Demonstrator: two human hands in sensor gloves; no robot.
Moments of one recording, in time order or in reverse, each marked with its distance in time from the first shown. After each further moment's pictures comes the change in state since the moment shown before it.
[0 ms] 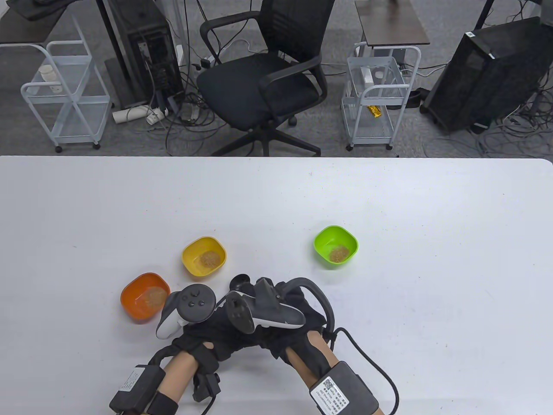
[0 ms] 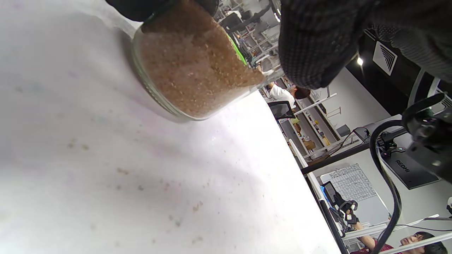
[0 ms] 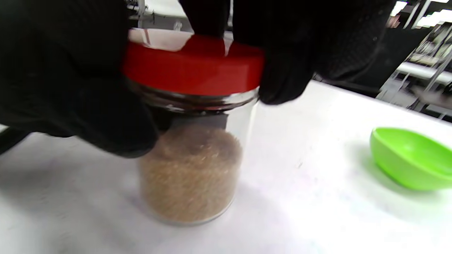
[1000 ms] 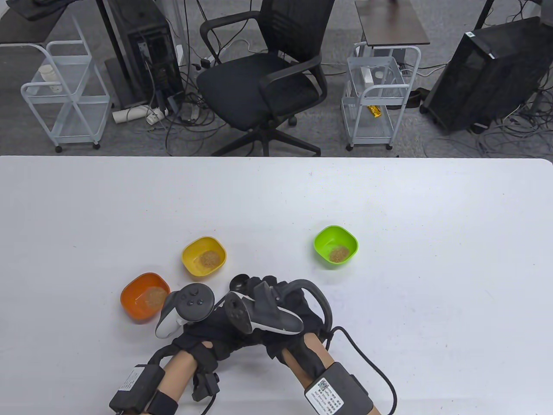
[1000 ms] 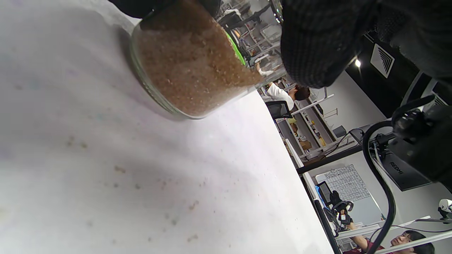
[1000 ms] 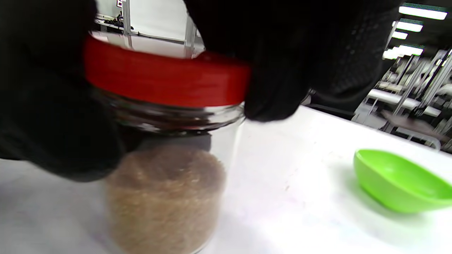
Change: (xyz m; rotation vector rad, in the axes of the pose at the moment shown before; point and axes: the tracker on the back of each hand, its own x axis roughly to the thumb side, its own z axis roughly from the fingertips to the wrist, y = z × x) left_hand -0.001 0.001 0.000 -0.010 -0.009 0.026; right_hand 0.004 0.000 -0.005 -0.090 0.066 0.055
